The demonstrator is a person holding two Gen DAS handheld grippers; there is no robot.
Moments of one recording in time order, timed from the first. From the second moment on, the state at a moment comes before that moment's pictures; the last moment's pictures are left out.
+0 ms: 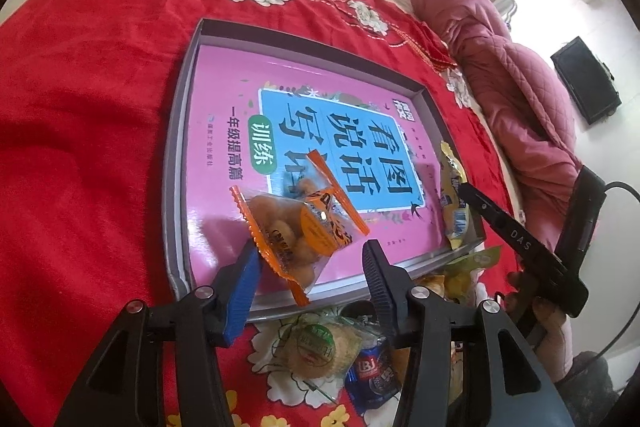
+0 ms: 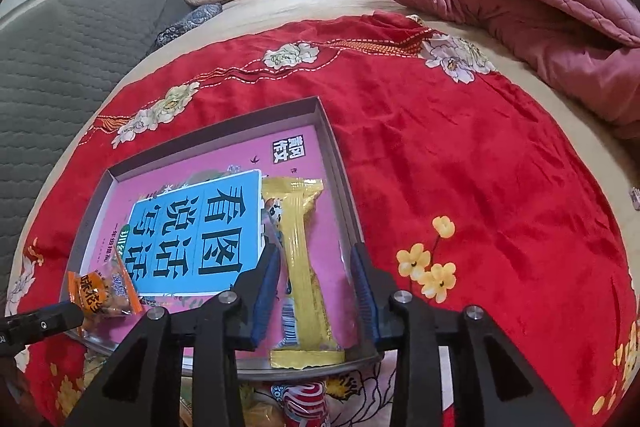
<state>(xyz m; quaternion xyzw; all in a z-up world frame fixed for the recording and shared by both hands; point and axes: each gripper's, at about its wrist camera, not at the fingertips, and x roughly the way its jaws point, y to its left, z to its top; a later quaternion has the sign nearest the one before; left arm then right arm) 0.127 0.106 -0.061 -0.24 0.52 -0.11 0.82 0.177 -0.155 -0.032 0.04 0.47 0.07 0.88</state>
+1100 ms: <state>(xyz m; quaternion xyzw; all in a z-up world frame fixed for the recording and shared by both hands) 0.109 0.113 -0.005 -0.17 0.48 -0.10 0.85 0.138 -0.164 0.041 0.07 0.40 0.10 0.91</state>
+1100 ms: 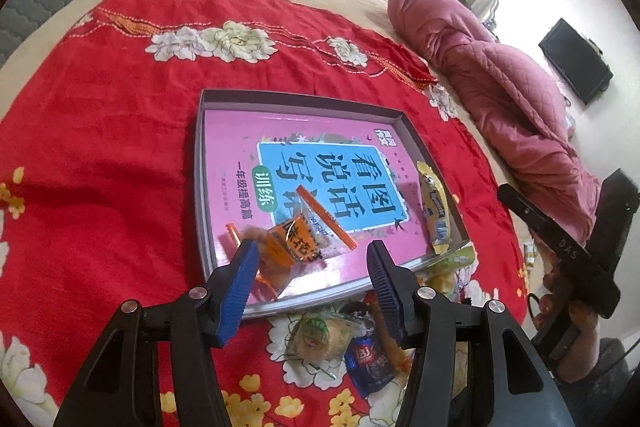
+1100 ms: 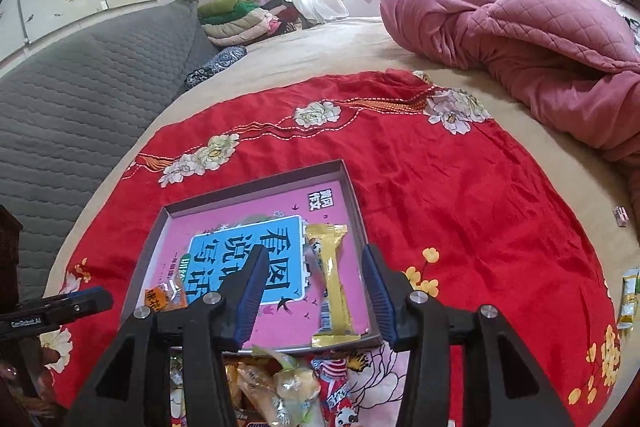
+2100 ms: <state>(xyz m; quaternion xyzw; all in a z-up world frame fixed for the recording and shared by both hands) 0.088 0.092 -0.011 -0.11 0.50 -0.15 0.84 0.086 -0.163 0.028 0.02 0.44 0.11 0.89</state>
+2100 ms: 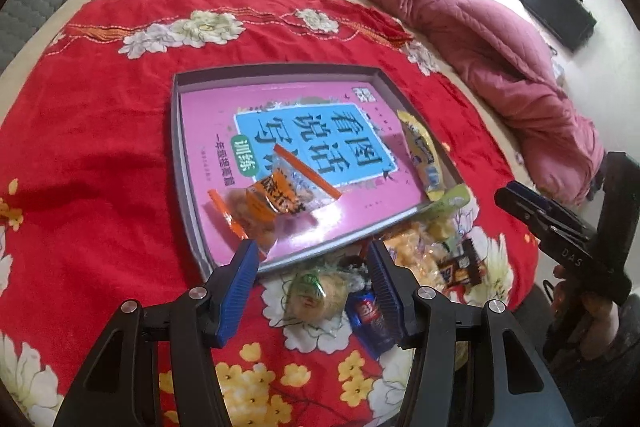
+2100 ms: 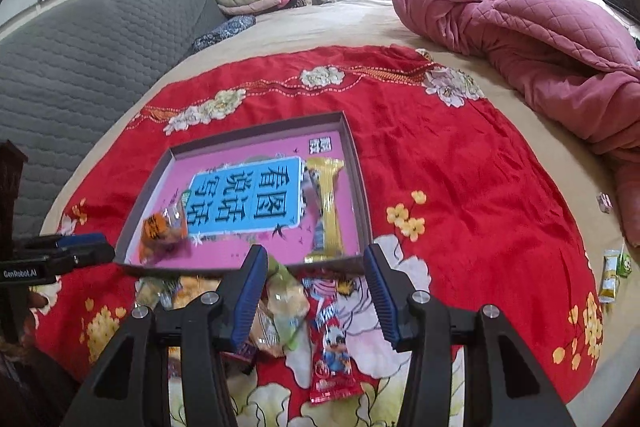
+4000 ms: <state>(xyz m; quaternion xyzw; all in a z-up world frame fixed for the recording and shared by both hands) 0.086 0.065 -0.071 -0.07 0.59 -0.19 0.78 0.063 -0.160 -0.023 -0.01 0.51 0.12 0.85</state>
